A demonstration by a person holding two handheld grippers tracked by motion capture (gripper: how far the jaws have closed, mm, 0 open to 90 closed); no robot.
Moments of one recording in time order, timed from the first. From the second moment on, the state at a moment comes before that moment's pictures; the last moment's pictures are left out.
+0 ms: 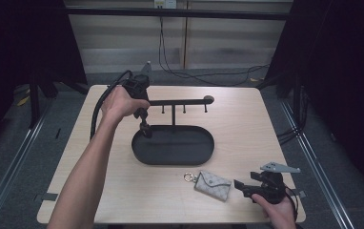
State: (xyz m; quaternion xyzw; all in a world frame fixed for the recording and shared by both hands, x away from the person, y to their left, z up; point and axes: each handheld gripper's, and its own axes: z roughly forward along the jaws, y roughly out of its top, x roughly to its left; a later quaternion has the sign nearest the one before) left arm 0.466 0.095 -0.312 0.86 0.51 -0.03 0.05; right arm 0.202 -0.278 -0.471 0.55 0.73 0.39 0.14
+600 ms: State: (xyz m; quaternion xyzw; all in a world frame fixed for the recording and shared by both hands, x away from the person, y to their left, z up) left arm 0.466 0.095 -0.316 0.86 0.51 -0.03 0.05; right arm 0.202 -0.278 -0.471 0.55 0.73 0.39 0.14
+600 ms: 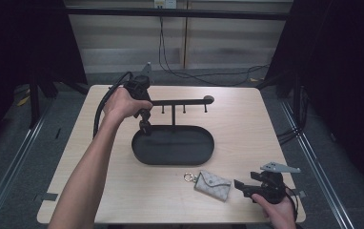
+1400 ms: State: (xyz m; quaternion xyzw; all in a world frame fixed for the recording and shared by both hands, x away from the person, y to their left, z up) left arm 0.446 0.117 -0.306 0.87 0.48 -0.05 0.09; right arm 0.202 -0.277 -0.471 0.55 0.73 0.39 0.14
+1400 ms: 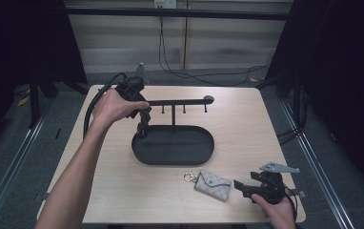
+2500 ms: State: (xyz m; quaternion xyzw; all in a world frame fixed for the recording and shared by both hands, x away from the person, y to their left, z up) left arm 0.383 0.160 -0.337 0.91 0.37 -0.02 0.16; right arm 0.203 -0.277 -0.471 0.55 0.73 0.39 0.14
